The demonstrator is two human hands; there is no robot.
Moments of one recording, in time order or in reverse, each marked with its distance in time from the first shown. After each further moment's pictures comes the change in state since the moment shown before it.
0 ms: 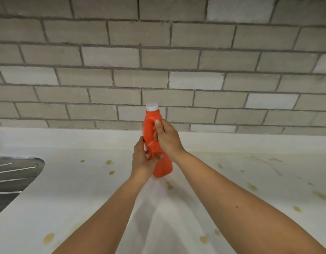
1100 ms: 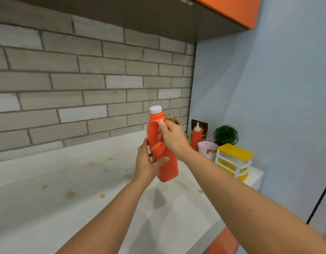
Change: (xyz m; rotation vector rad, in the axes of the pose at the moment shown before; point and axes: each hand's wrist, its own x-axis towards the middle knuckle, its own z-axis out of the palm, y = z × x) left_hand -0.266 0.196 0.443 -0.230 -0.627 0.267; right_hand -0.249 -0.007 -0.528 -0.378 0.576 0.100
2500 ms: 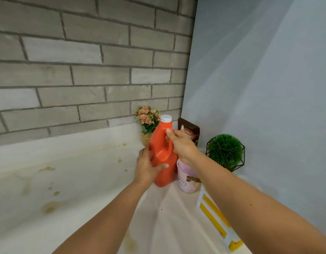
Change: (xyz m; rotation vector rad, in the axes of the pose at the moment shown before) left_hand 0.196 -0.141 0.225 0.218 0.014 -0.160; right_hand 0.209 0.265 -0.103 0.209 -0.176 0.340
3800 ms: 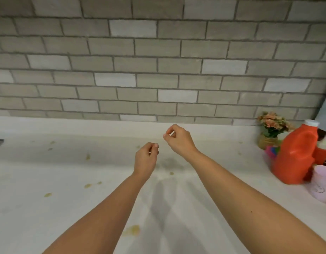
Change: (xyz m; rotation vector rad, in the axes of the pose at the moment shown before) left_hand -0.235 -0.027 -0.362 0.107 0.629 -0.160; right_hand -0.215 -0.126 0.331 -0.276 -0.411 -0.374
